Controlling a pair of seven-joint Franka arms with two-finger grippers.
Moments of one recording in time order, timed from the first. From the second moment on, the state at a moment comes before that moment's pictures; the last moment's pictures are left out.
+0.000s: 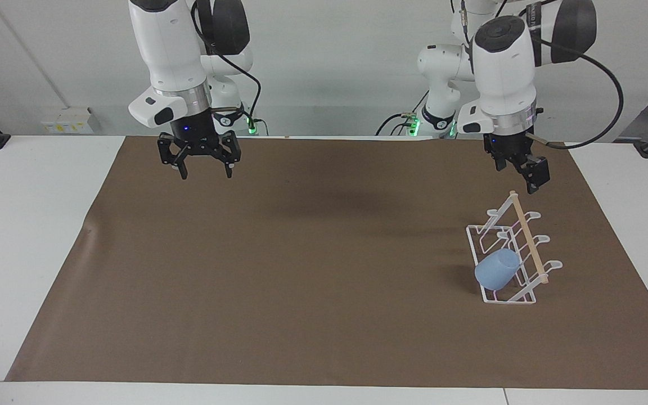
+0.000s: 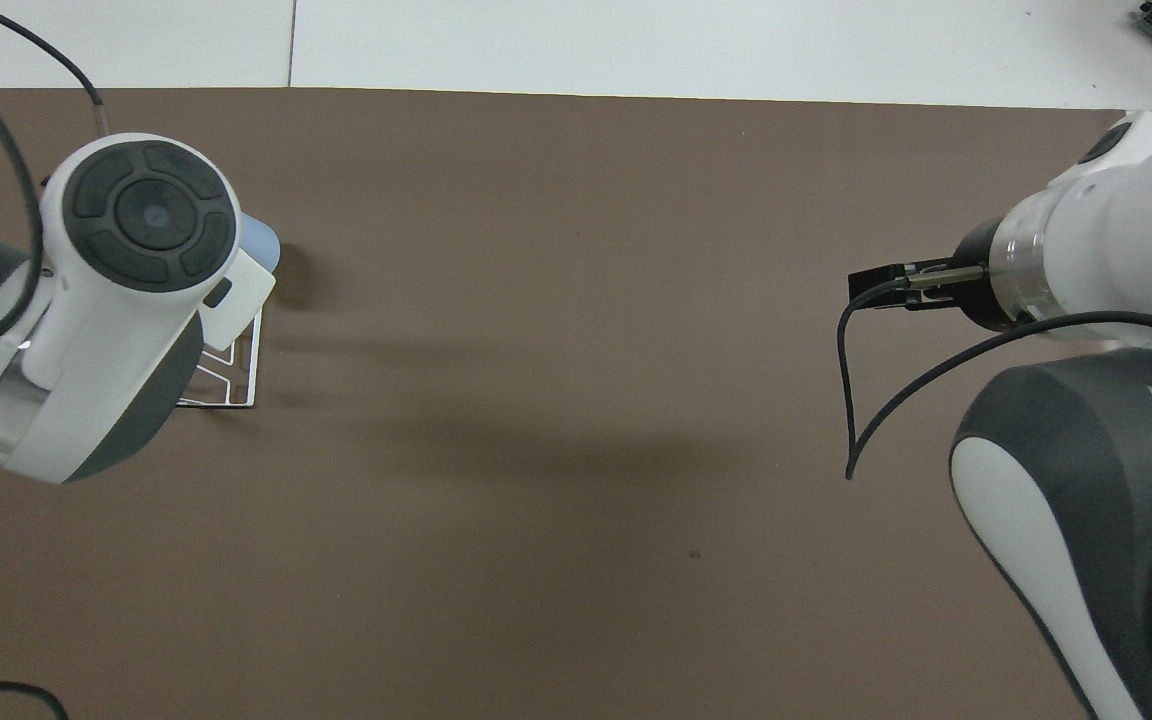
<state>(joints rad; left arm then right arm) -0.18 -0.02 -0.12 -1.69 0.37 1.64 0.77 0.08 0.00 0.13 -1.69 -0.05 1.84 0.16</state>
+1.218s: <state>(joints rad) -0.03 -0.09 -0.11 -1.59 -0.04 1.47 0.25 0.08 -0.01 0.13 -1.69 -0.05 1.84 0.16</state>
